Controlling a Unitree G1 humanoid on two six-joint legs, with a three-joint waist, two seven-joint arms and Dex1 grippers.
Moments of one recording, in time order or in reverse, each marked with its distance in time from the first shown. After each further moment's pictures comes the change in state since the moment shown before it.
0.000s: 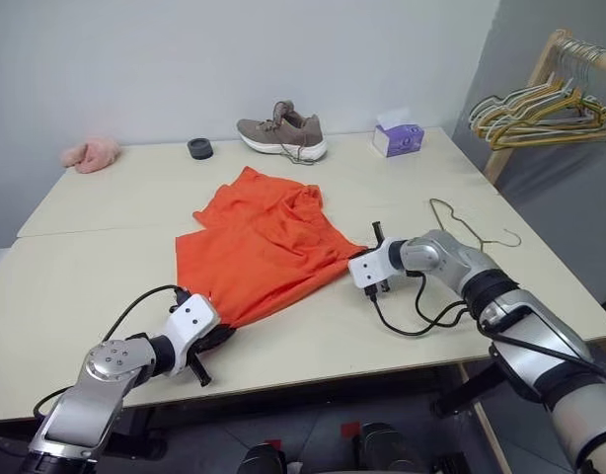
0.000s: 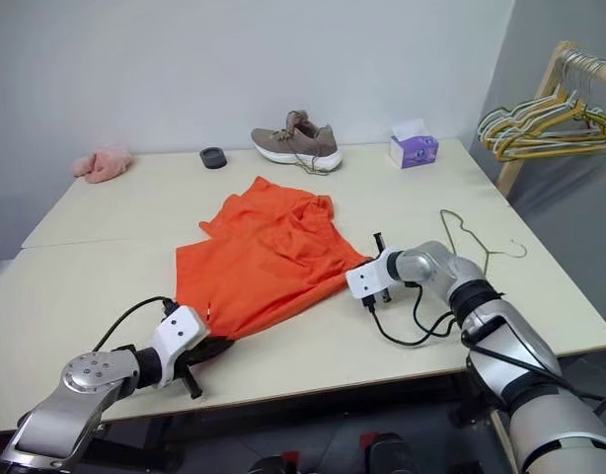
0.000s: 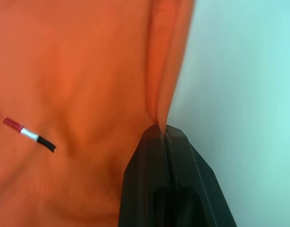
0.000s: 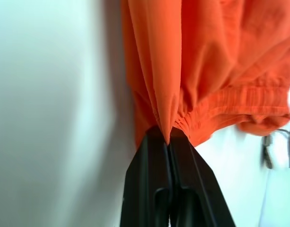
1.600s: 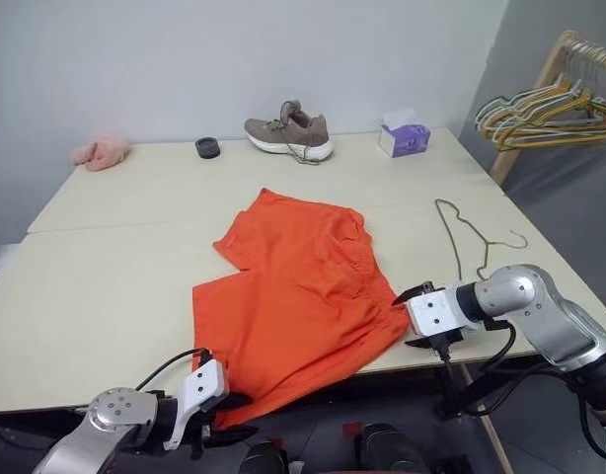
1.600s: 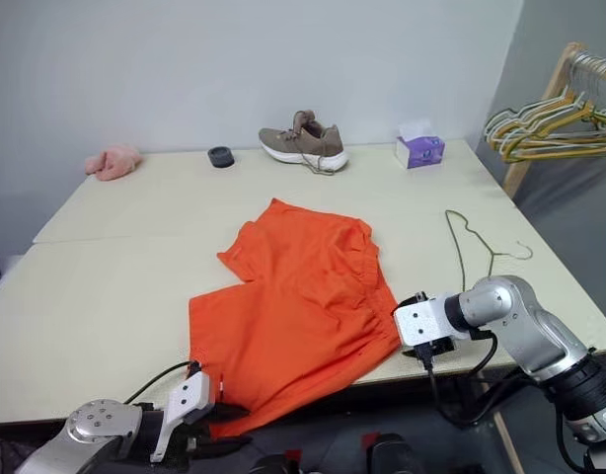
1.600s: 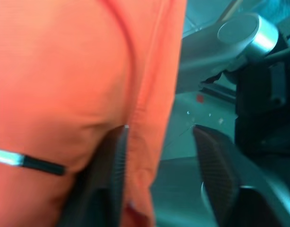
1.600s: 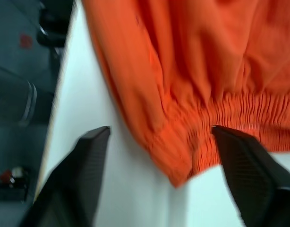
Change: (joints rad) left arm 0.202 0.063 -0.090 0.000 -0.172 -0.071 -0.231; right arm 0.560 -0.415 -0.238 -1.116 0.539 0.704 0.593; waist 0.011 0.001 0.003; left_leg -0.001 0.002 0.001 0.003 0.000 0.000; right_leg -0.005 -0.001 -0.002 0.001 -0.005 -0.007
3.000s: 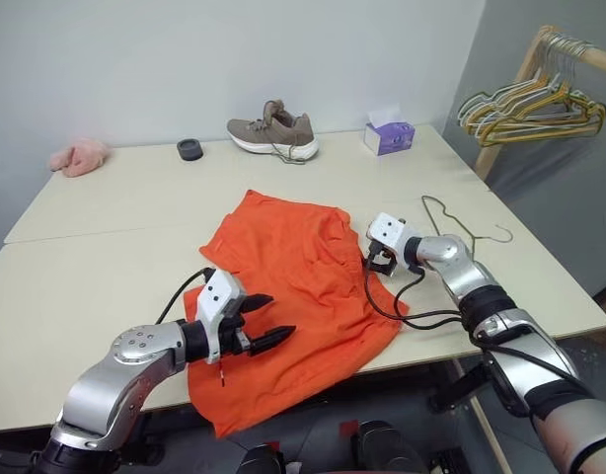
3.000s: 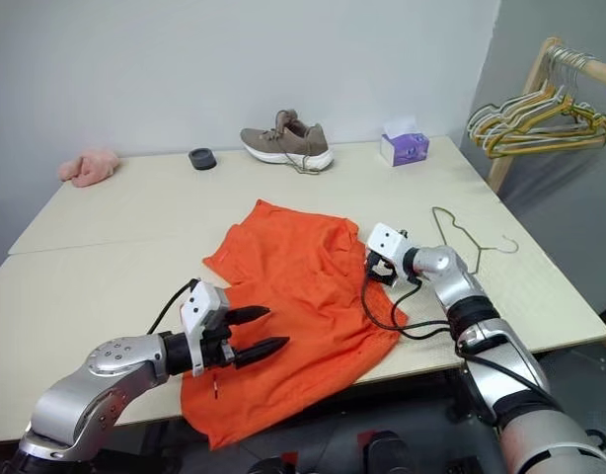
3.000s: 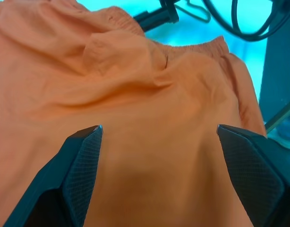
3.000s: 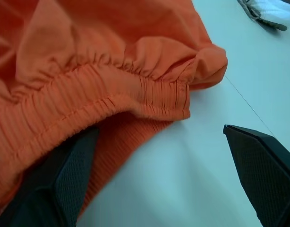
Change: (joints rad) left arm -0.305 -0.155 0.101 -0.162 -0.185 0.297 0.321; right arm -0.467 0.562 -0.104 1.131 -0.085 -0.235 -0.577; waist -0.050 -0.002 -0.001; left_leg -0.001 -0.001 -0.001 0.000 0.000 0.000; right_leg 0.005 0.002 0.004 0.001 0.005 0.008
